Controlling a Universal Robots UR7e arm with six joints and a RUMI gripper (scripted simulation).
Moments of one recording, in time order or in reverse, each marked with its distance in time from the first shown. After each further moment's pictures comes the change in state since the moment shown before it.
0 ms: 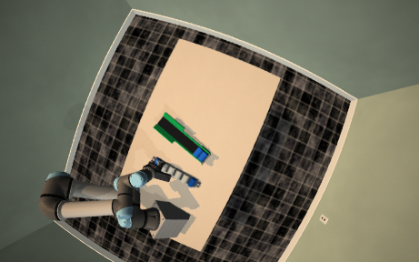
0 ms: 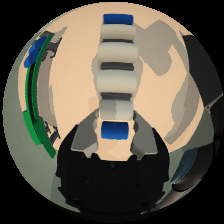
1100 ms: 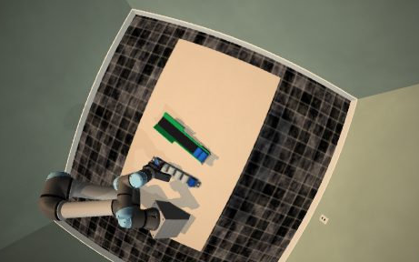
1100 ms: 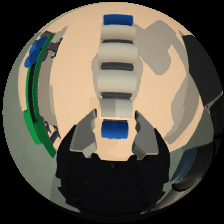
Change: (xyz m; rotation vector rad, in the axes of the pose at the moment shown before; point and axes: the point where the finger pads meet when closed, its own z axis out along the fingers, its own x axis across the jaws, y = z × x) arm 0.000 0.000 -0.003 0.000 0.000 0.000
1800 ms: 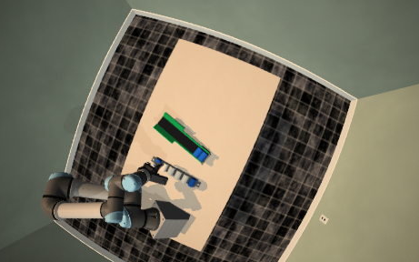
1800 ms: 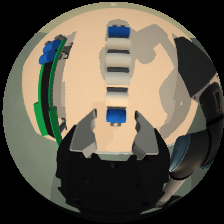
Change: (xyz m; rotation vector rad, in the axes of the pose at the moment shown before) arm -0.002 -0.001 -0.065 0.003 0.000 0.001
